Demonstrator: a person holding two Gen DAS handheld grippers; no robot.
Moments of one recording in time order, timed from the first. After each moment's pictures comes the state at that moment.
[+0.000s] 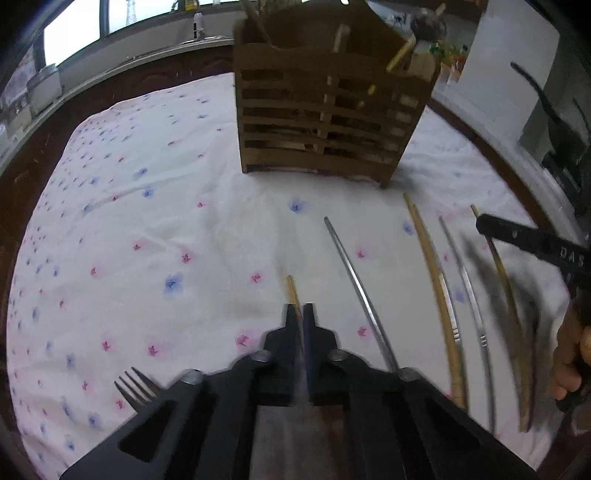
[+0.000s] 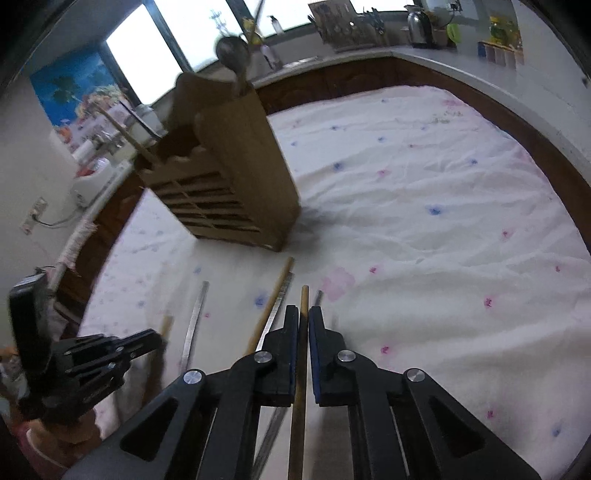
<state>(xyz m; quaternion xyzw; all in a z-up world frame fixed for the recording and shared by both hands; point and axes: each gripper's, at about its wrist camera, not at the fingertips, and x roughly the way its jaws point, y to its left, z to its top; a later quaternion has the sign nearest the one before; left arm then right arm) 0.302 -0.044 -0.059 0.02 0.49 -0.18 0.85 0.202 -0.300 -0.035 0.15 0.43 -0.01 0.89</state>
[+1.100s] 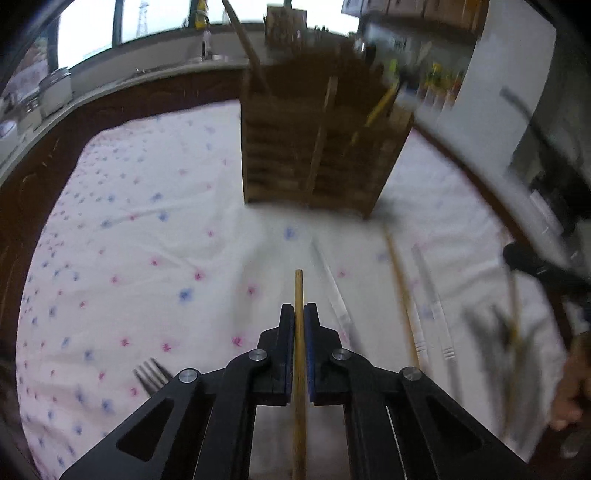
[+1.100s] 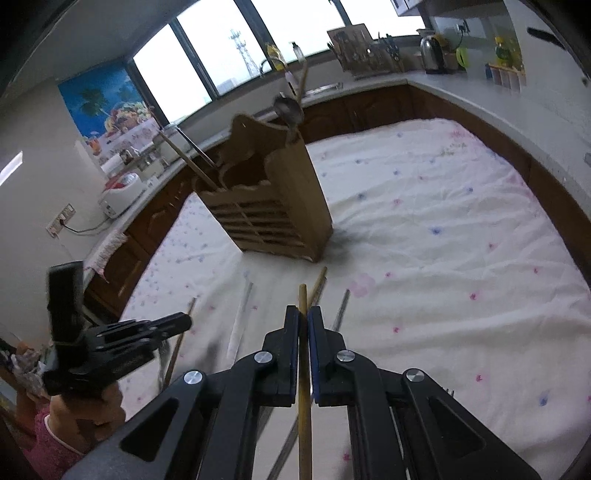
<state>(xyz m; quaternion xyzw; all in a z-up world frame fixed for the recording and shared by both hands) 0.275 -0.034 -0.017 -0.01 0.45 -0.18 0.88 0.155 -0.283 0.011 0.15 0.37 0.02 0.92</state>
